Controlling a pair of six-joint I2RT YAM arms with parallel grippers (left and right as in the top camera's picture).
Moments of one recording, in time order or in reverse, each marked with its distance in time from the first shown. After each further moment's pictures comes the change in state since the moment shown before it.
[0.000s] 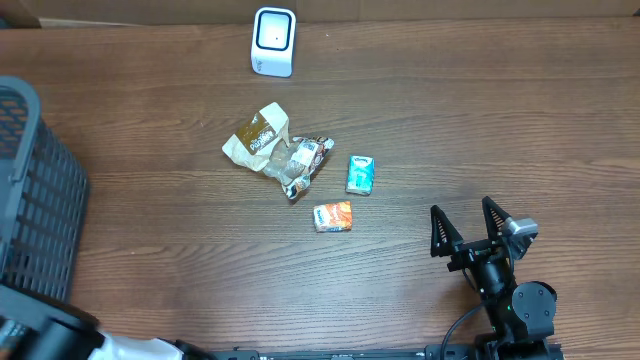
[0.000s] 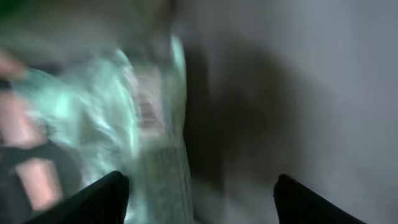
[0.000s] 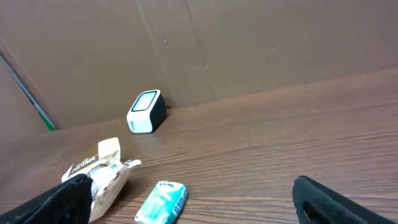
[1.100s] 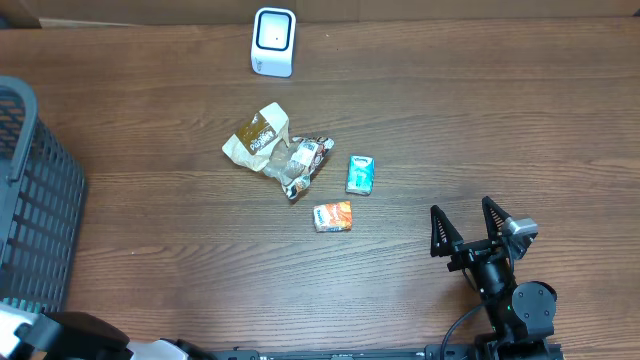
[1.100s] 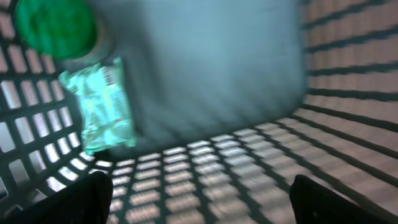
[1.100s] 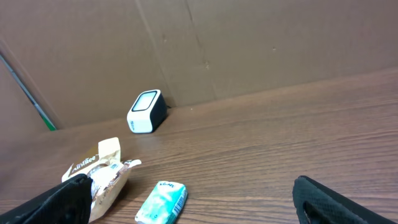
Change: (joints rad) left arm -0.034 -0.168 0.554 -0.535 0.275 -0.003; right arm 0.000 0.000 0.000 0.000 0.000 0.000
